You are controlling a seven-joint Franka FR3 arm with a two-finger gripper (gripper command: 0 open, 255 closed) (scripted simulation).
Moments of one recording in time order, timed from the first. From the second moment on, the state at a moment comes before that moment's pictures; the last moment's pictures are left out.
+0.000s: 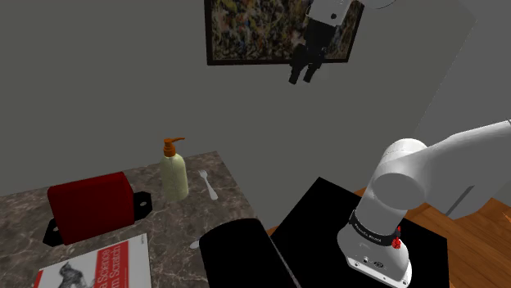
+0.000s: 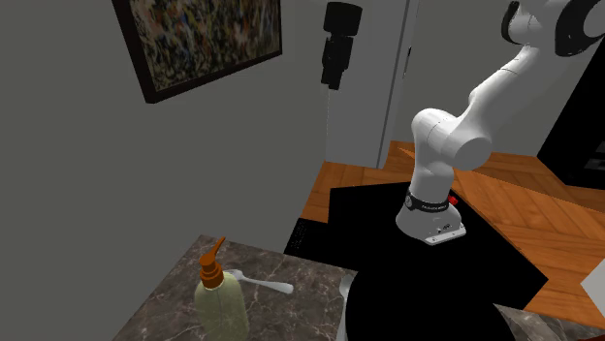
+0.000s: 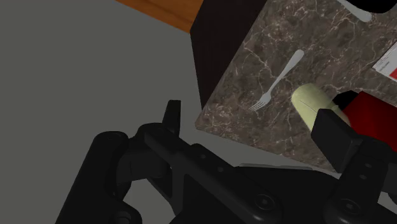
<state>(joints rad) -0.02 -0.81 -0.07 -2.30 0.06 1.67 -0.04</state>
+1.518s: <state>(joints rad) 0.05 -0.11 0.26 -1.93 0.05 1.86 0.38</state>
